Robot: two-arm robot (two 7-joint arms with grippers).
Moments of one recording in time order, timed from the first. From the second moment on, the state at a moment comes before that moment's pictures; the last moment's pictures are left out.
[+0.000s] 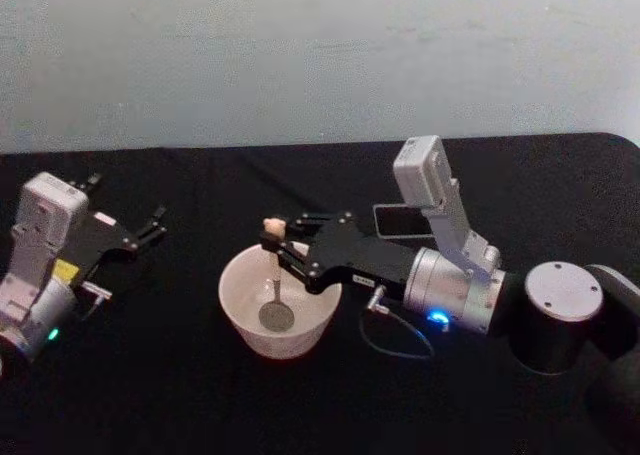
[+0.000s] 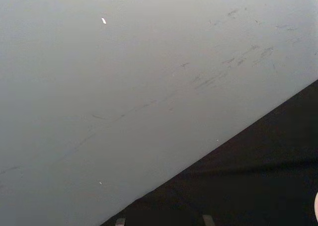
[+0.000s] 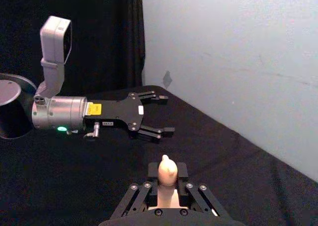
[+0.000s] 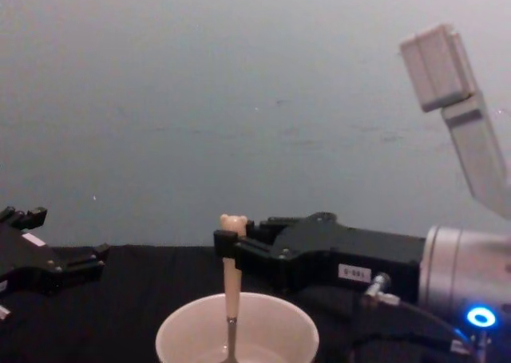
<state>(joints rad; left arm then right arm) -0.20 0.60 0.45 -1.41 -0.25 -0.12 0.03 0.38 0.36 -0.60 -1.40 0.42 0.00 0.59</state>
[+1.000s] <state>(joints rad) -0.20 0.60 0.45 -1.41 -0.25 -0.12 0.03 0.44 0.27 -0.55 -1.27 0.37 -0.01 0.51</state>
